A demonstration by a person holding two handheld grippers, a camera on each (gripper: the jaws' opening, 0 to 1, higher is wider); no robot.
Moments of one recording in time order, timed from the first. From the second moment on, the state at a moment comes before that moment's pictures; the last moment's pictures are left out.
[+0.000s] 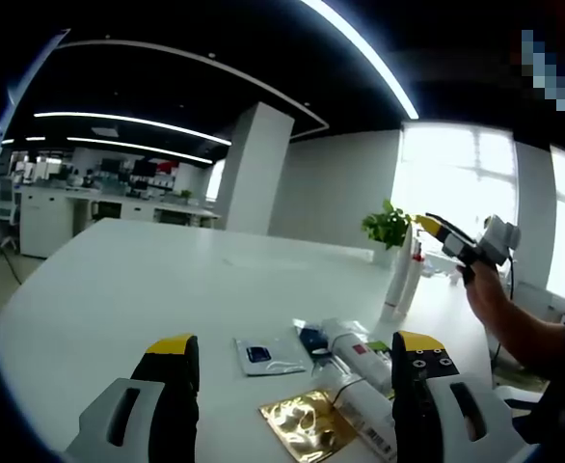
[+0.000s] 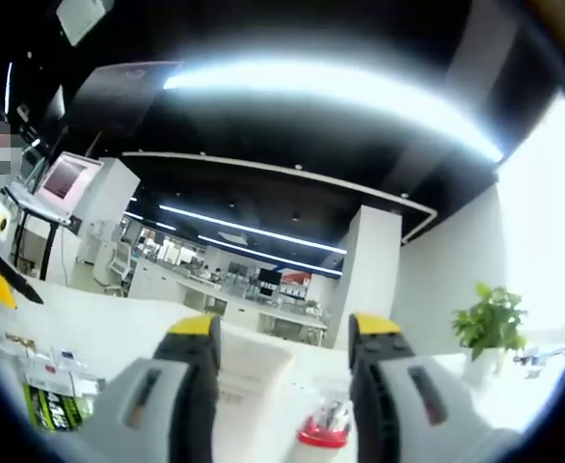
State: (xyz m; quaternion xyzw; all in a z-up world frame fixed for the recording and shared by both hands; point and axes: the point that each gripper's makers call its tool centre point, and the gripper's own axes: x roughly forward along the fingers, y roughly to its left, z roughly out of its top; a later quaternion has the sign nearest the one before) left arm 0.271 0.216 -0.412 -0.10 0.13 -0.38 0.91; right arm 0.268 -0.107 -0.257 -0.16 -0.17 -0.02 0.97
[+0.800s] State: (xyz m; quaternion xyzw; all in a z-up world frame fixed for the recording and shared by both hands) left arm 0.266 0.213 -0.411 -0.10 0.13 -0.38 0.91; right arm 0.260 -0.146 -0.273 -0.13 -0.15 -0.06 0.98
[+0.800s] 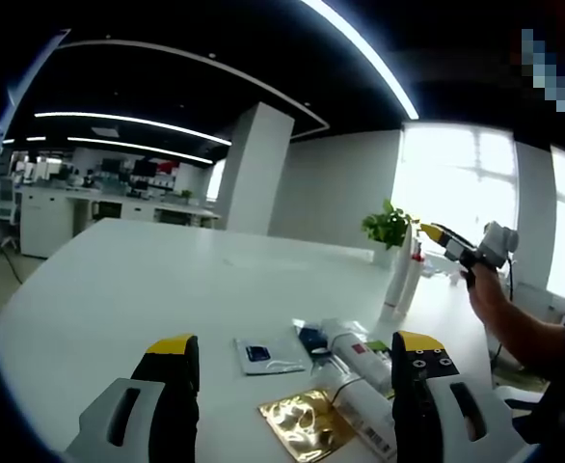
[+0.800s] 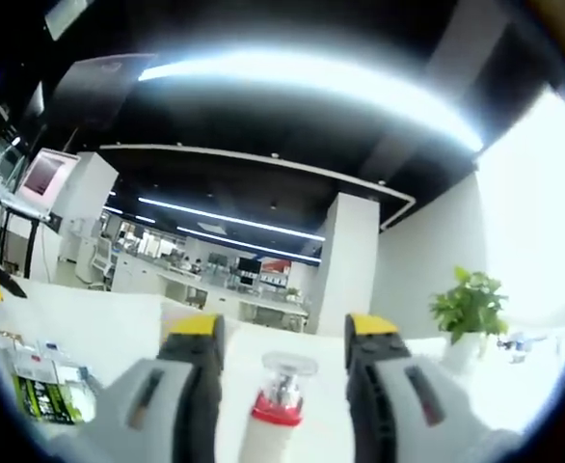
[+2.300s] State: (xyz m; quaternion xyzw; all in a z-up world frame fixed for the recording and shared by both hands) left arm 0.267 0.215 -0.409 -0.10 0.13 -0.38 0.91; right arm 0.271 -0.143 -0.322 -0.12 -0.06 -0.05 0.99
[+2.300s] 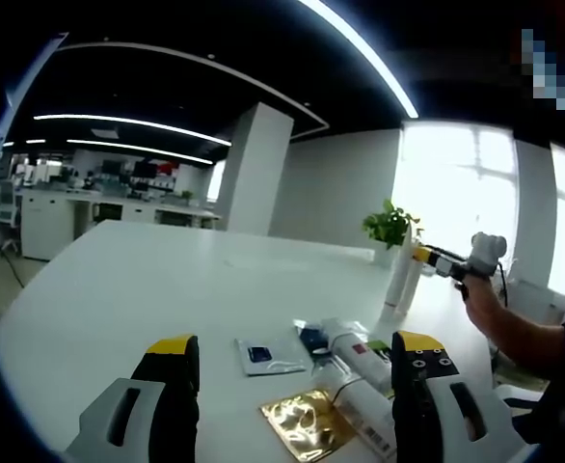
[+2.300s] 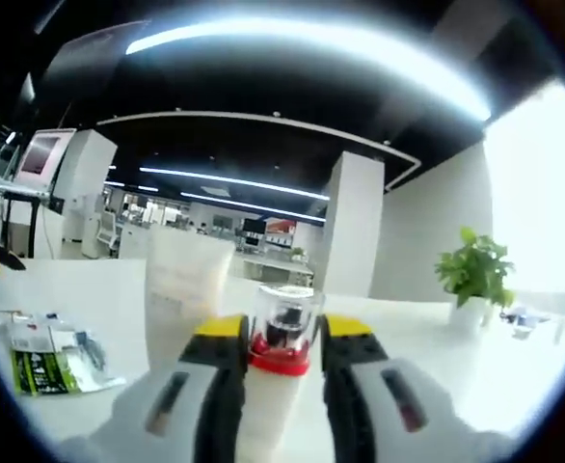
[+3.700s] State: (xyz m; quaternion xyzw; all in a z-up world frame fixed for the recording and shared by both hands) left arm 0.267 0.219 -0.412 -0.10 0.13 -0.38 0.91; right arm 0.280 -0.144 -0.336 -0.09 -0.07 0.03 0.99
